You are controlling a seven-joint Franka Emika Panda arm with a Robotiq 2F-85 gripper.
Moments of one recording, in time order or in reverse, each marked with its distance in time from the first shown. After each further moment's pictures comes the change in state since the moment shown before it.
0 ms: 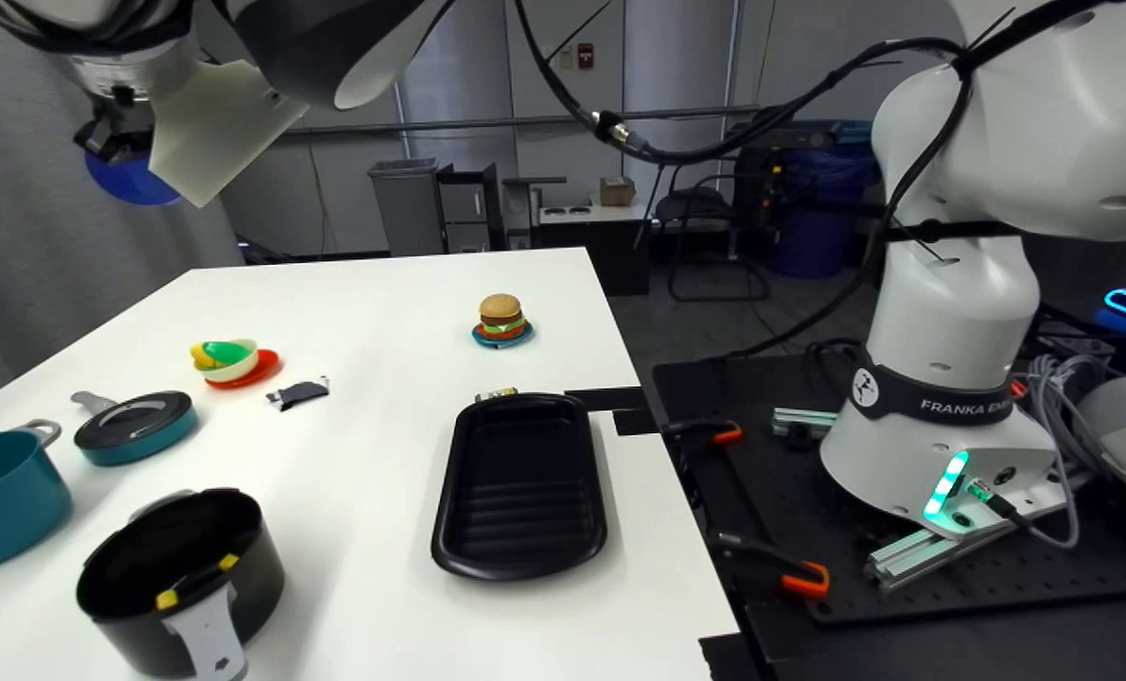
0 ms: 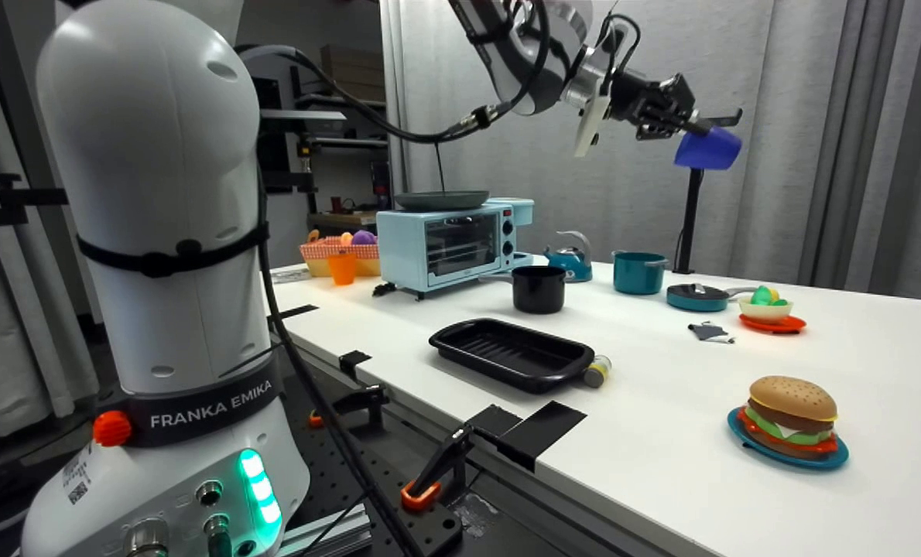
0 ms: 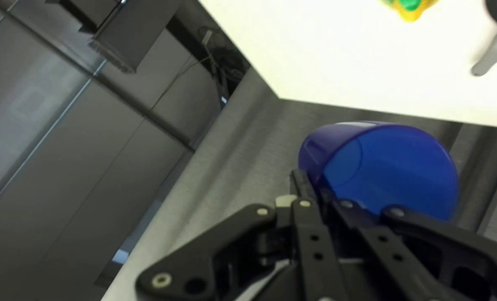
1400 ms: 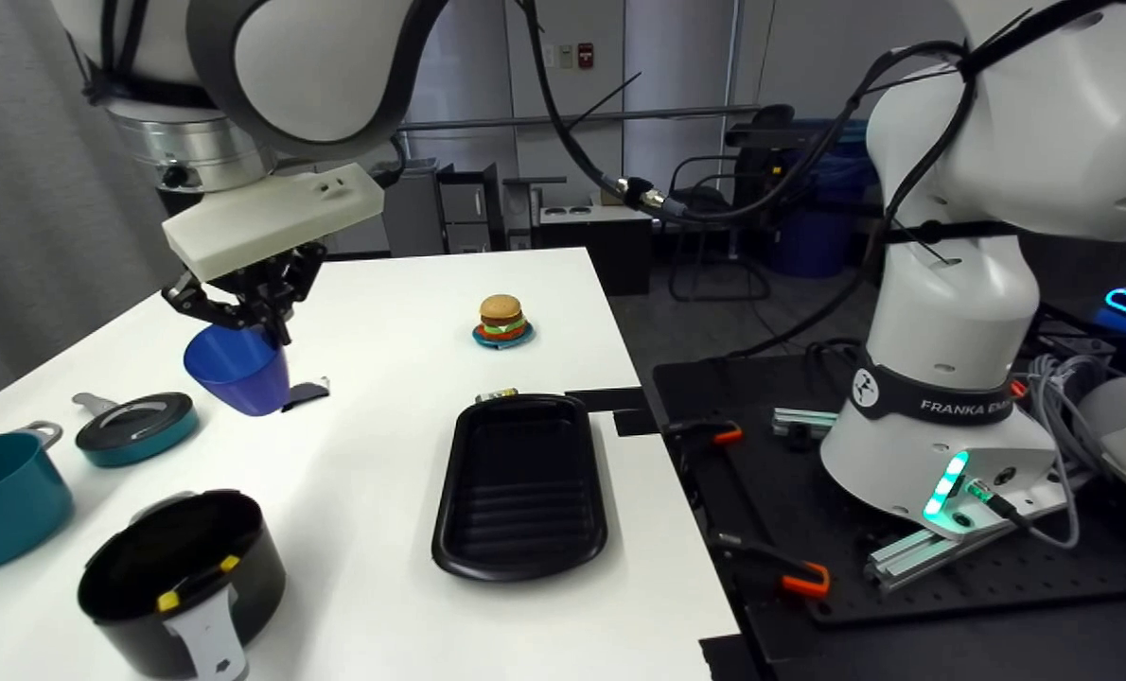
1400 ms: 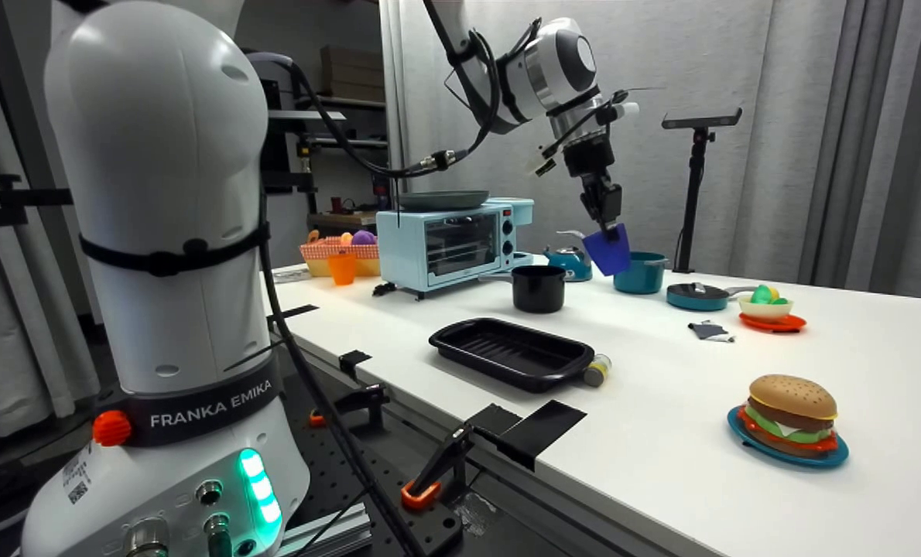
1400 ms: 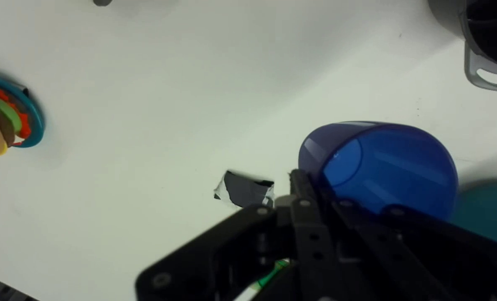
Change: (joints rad) arm 0.058 0.009 -0.094 -0.168 0.992 0.193 -0.319
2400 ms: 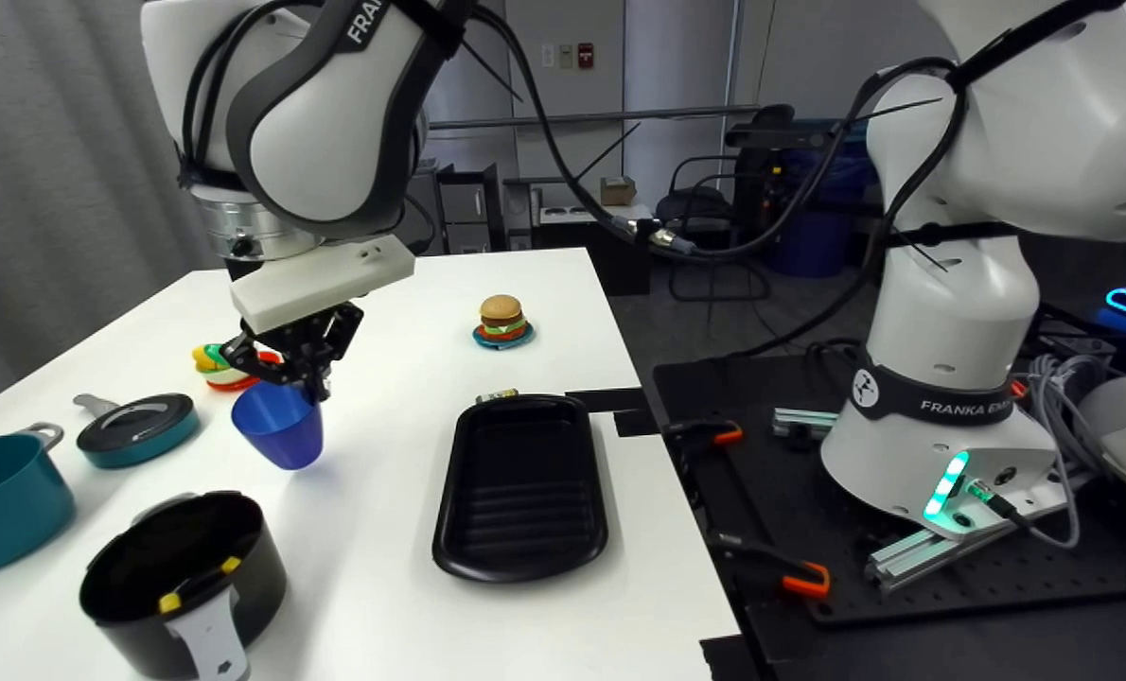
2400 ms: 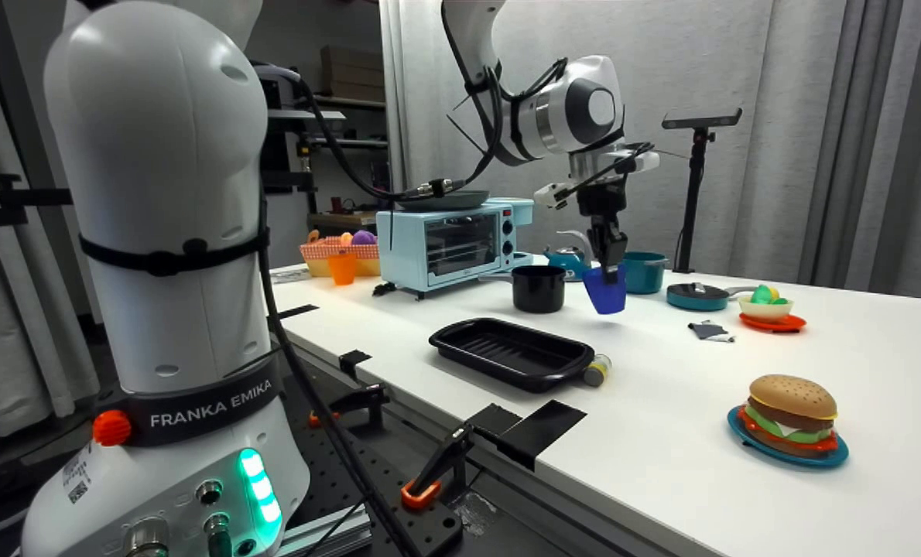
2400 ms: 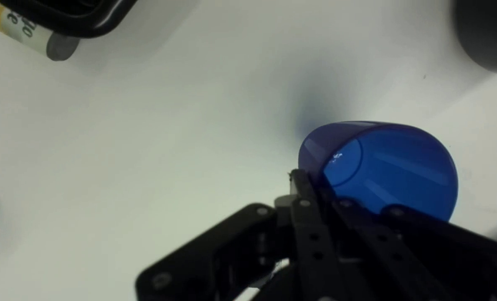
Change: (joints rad) arm -0.004 0.104 -0.061 -0.045 0.258 0.143 -0.188
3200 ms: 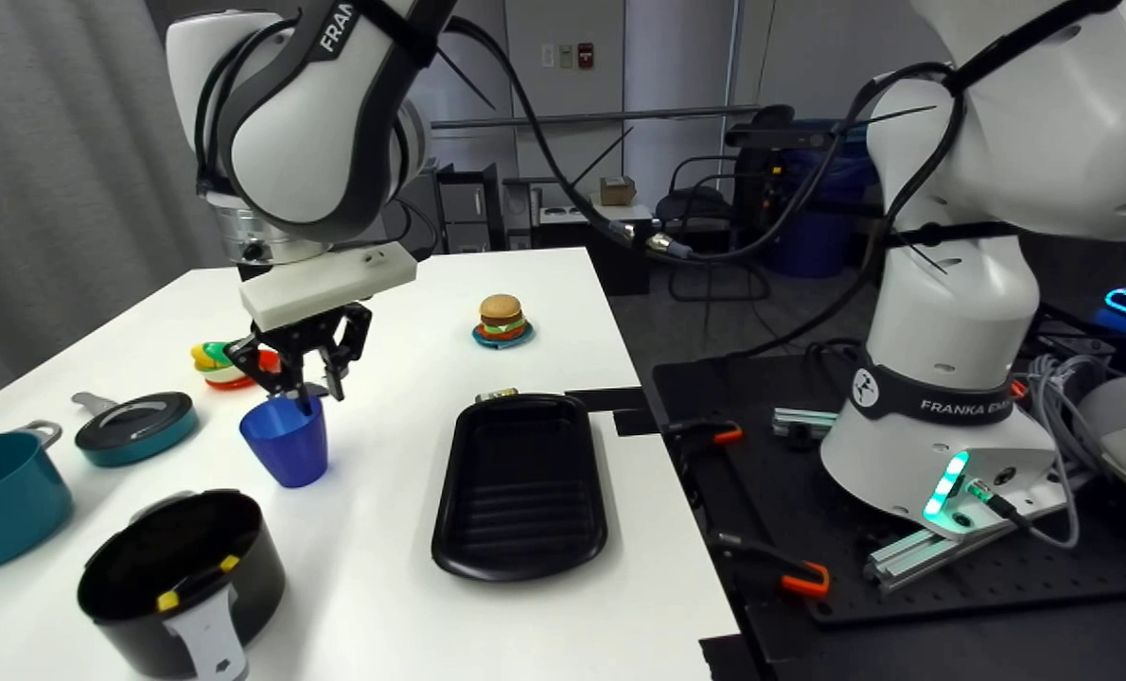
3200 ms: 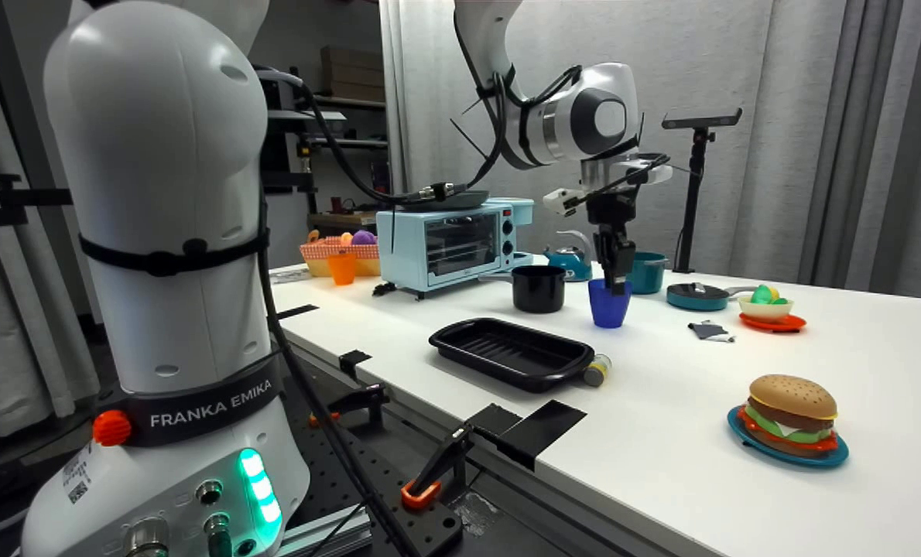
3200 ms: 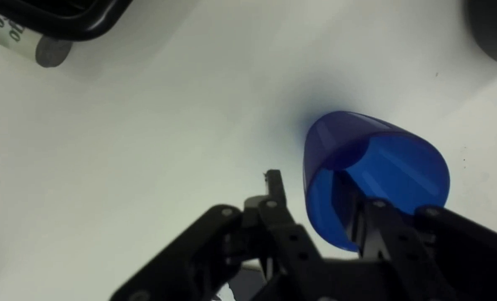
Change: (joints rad) arm 0.000 0.038 -0.026 0.021 0.117 0.000 -0.094
